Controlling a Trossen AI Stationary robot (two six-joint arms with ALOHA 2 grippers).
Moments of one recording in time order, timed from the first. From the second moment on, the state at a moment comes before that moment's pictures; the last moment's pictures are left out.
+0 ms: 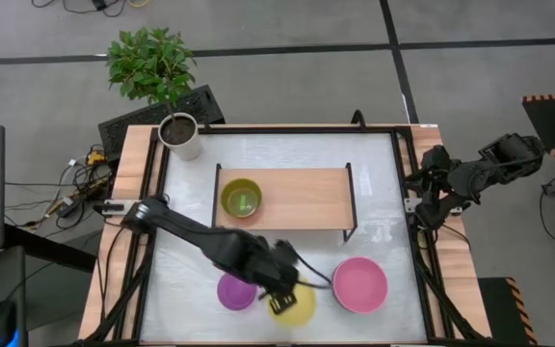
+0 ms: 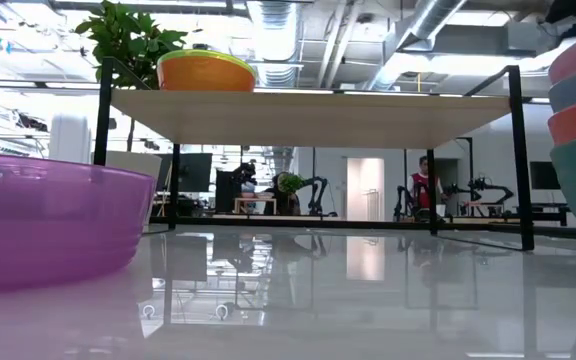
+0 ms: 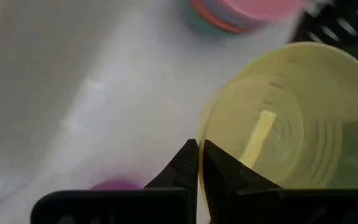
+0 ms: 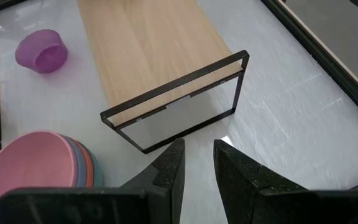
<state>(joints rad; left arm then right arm) -0.43 2.12 2.30 -1.25 -0.13 -0.95 0.48 0.71 1.29 -1.53 0.50 0.78</state>
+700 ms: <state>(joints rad) -0.11 1.86 2.29 -1.57 -0.44 -1.09 0.48 0.71 1.29 -1.53 0.50 0.78</state>
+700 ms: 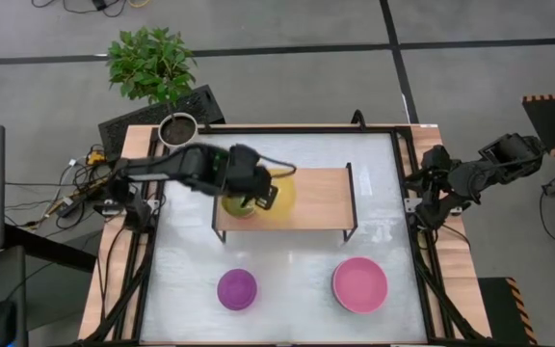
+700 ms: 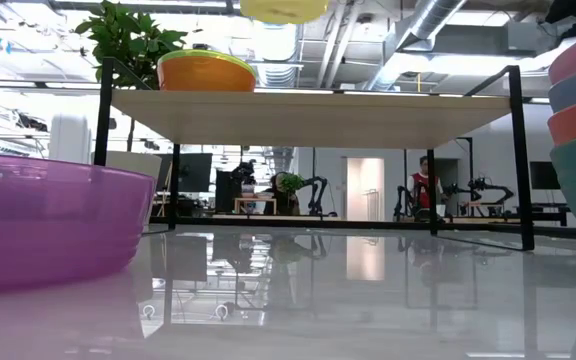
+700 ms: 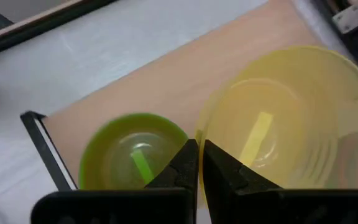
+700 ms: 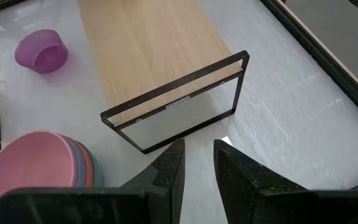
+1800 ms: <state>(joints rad) -0.08 1.45 1.64 -1.38 -0.34 -1.27 0.48 0.71 1.29 -1.53 0.50 0.76</state>
